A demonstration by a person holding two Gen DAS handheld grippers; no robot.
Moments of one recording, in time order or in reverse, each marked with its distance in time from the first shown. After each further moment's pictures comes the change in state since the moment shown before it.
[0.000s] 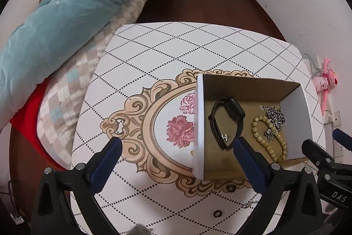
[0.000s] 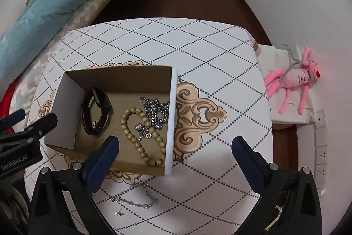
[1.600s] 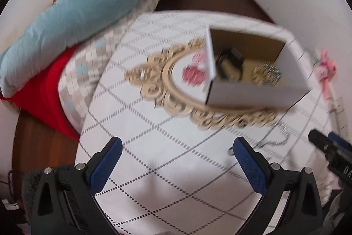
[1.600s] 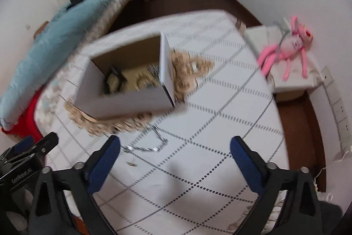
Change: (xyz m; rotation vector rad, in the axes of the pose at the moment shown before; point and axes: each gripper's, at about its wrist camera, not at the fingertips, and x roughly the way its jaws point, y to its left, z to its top) left arm -0.030 0.012 -0.112 -0.003 -0.046 0.054; right arm -0.029 -0.022 -0.116 0.168 -0.075 0.136
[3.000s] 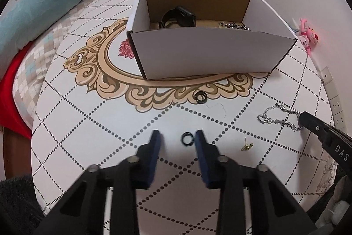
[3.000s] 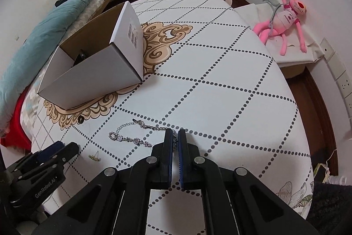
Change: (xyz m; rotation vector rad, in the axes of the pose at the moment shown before) left arm 0.044 -0.058 -0.014 0.133 0.065 -0.149; right arm 0.039 -0.040 -0.029 0.106 0.006 -0.009
